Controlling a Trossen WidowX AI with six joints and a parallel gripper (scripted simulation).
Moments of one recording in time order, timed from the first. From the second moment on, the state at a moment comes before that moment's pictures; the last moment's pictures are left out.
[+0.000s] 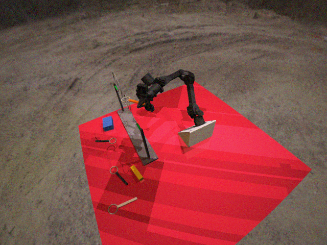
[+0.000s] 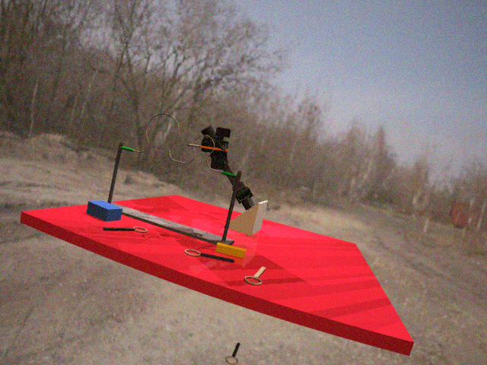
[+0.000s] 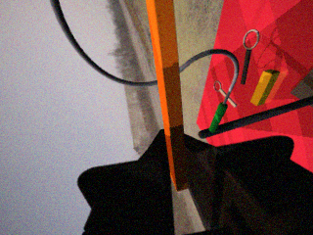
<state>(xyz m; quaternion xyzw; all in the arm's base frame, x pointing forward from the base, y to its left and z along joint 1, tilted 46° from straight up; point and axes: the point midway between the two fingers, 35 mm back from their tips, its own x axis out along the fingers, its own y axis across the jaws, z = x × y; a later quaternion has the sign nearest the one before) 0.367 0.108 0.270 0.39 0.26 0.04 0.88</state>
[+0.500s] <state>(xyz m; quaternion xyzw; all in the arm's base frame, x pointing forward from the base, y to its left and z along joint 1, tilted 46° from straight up) 0.367 0.093 0.258 0.25 0.26 0.01 0.93</state>
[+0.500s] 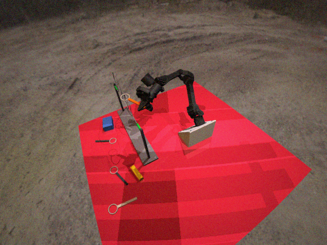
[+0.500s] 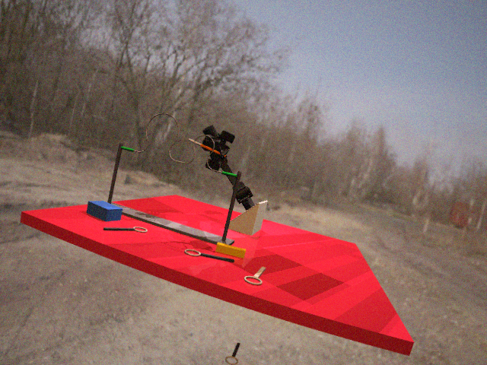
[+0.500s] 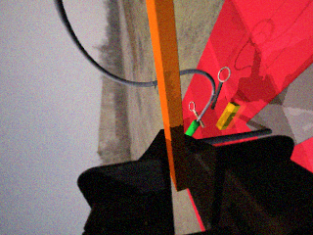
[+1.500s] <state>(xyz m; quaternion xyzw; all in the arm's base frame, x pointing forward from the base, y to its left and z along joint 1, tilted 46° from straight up) 0.368 0.054 0.253 -0.06 0.25 -0.07 0.96</state>
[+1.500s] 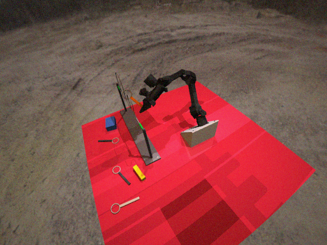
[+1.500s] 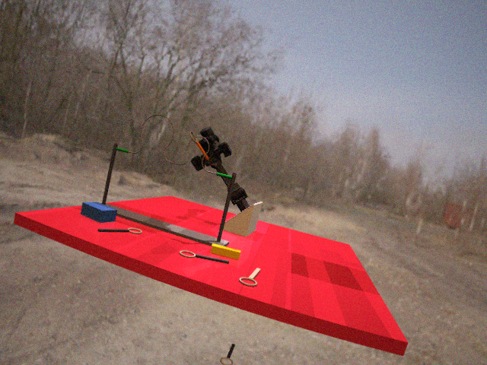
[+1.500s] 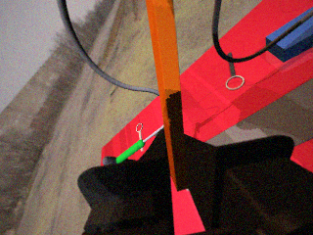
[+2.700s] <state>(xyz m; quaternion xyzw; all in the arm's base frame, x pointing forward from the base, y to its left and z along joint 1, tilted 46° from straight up) 0.370 0.010 0.274 -0.42 0.21 -0.16 0.87</state>
